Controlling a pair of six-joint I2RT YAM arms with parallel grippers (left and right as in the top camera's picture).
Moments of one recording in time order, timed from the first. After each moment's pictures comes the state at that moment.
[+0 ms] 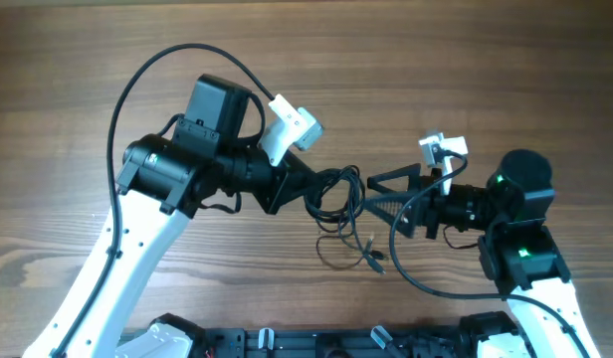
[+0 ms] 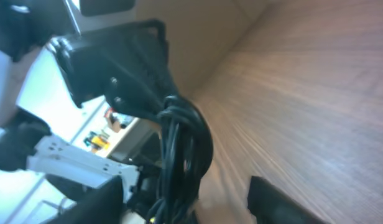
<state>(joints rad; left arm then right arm) -0.43 1.33 1.37 -1.06 0.75 0.17 0.16 0.90 0.59 0.02 -1.17 0.53</state>
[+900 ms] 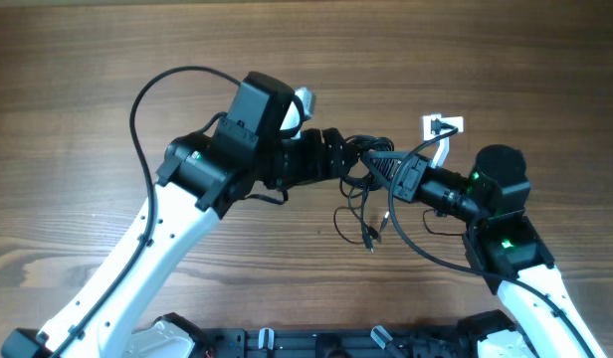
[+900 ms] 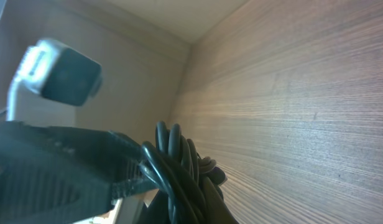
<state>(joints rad) -0.57 1.39 1.37 -0.88 0.46 -0.79 0.25 0.97 0.59 0.09 -0.74 0.90</state>
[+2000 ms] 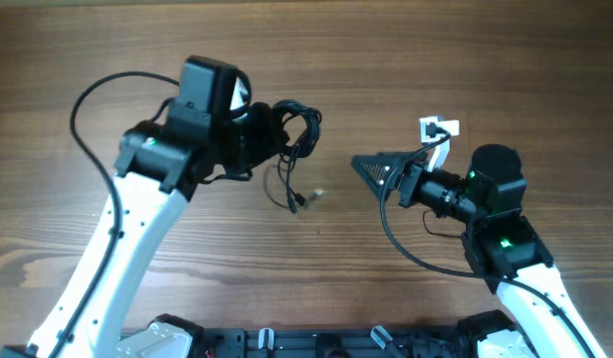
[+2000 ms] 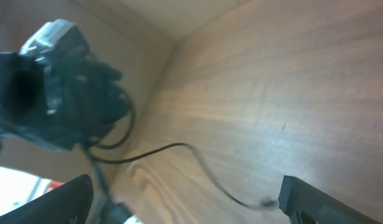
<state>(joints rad) -0.36 1.38 1.37 -0.93 0.39 -0.82 0.25 0.98 0.59 0.04 -0.69 0.67</state>
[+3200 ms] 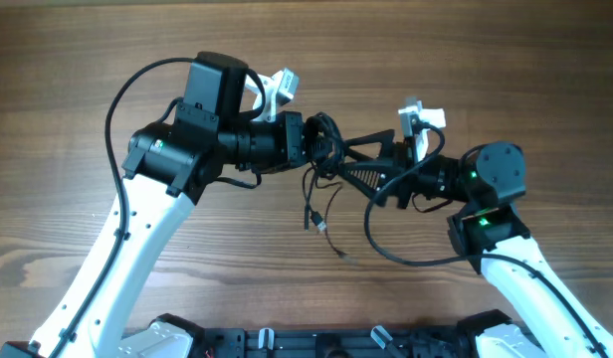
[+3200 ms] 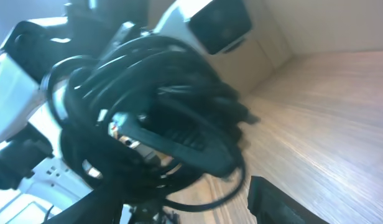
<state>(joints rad) -0.40 1.38 1.37 -0.83 0.77 -0.65 0.29 1.15 0.59 0.70 -1.08 0.77</state>
